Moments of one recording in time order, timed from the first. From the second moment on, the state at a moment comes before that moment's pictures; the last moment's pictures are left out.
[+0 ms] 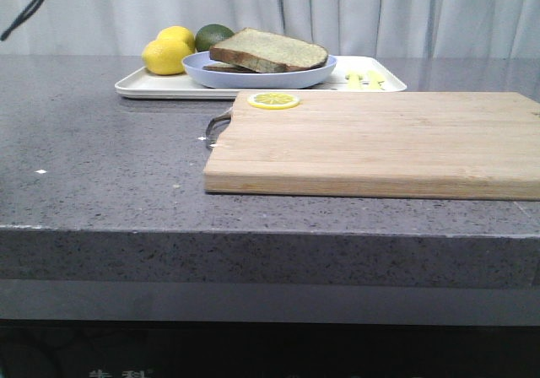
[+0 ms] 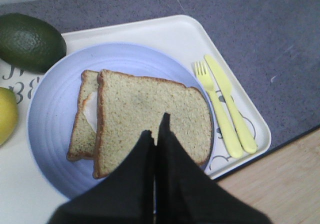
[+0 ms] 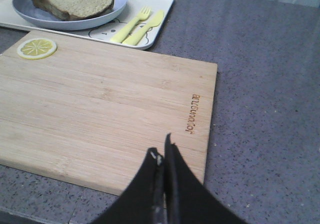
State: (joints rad) left arm -0.32 2.34 -2.84 -0.35 1.27 0.04; right arm 0.02 0.45 -0.46 0.25 0.43 -0.28
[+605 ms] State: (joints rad) left arm -0.20 1.70 -1.82 -0.14 1.26 0.09; right arm 0.02 0.45 -0.46 0.25 0.43 -0.28
